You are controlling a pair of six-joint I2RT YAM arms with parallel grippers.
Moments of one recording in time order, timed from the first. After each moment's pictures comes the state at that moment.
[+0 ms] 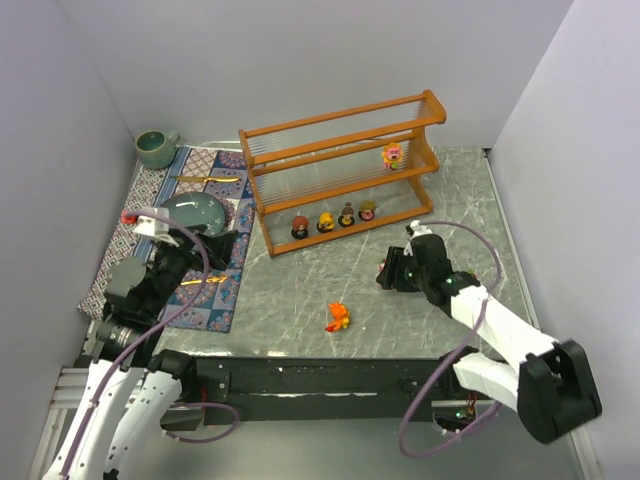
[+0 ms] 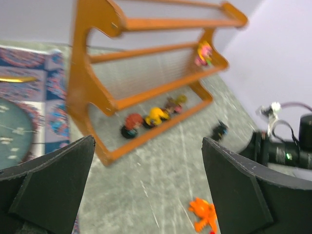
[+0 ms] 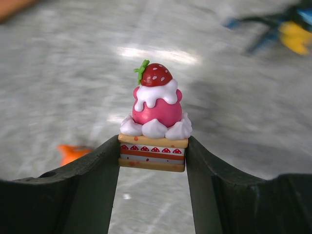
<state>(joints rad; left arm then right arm) -0.25 0.46 0.68 -0.18 0.16 -0.42 0.37 1.05 0.51 -0.24 -0.08 0.45</state>
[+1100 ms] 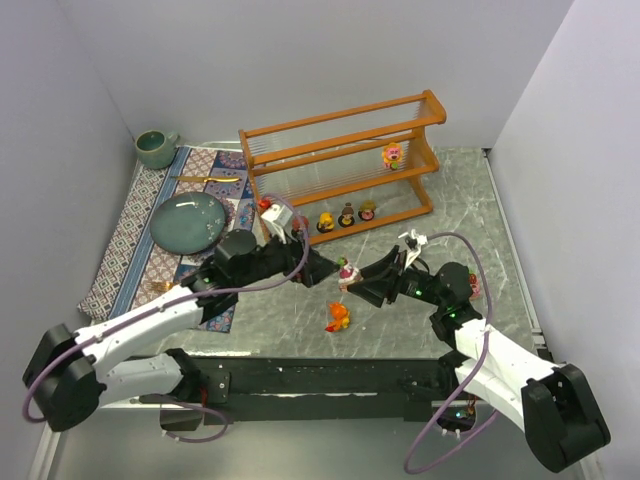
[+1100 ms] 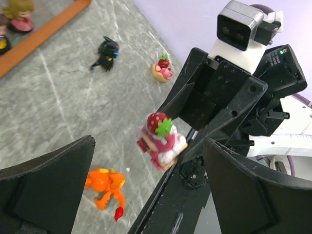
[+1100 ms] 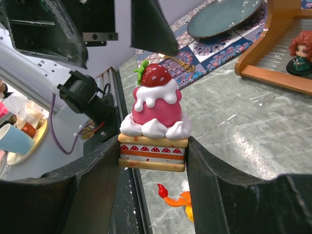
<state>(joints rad) -0.80 1.08 0.68 0.27 0.27 -0.63 0.38 0.89 0.20 0.80 -0.83 0.60</state>
